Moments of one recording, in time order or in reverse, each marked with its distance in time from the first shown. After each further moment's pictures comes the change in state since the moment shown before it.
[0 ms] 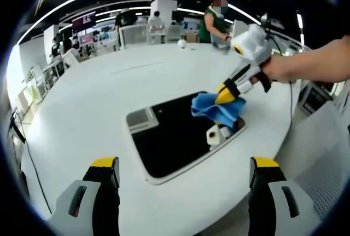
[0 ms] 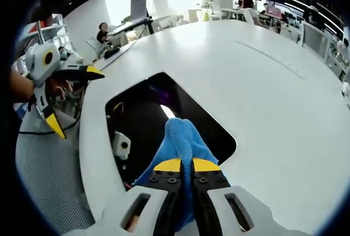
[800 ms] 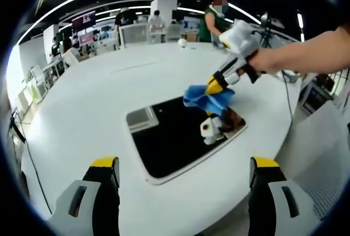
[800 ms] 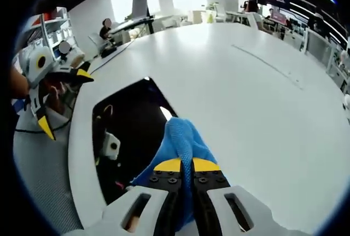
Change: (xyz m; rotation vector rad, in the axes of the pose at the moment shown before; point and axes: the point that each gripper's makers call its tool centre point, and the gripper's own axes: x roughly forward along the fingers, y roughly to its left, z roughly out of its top) left arm 0.003 0.002 -0.001 -0.003 0.006 0.002; right arm 0.010 -0.035 0.019 -0.055 -0.003 0.000
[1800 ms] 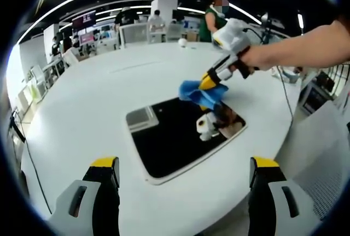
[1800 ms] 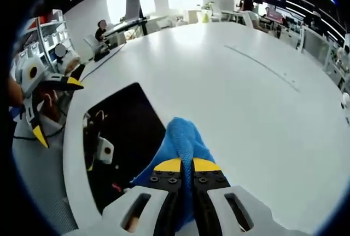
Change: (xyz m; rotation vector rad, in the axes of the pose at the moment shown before) left arm 0.000 0.000 0.000 -0.002 0.001 0.000; right arm 0.006 -0.017 0.010 0.016 0.003 -0.026
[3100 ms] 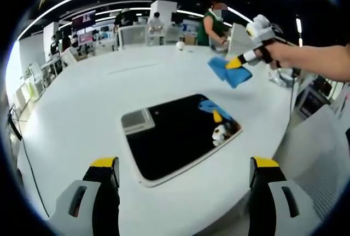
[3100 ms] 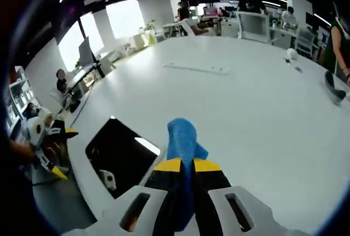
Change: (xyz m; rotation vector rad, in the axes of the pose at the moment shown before) left arm -0.001 -0.009 0.005 -0.016 -0.027 -0.029; right arm -0.121 -0.042 -0.034 0.439 -0.140 -0.240
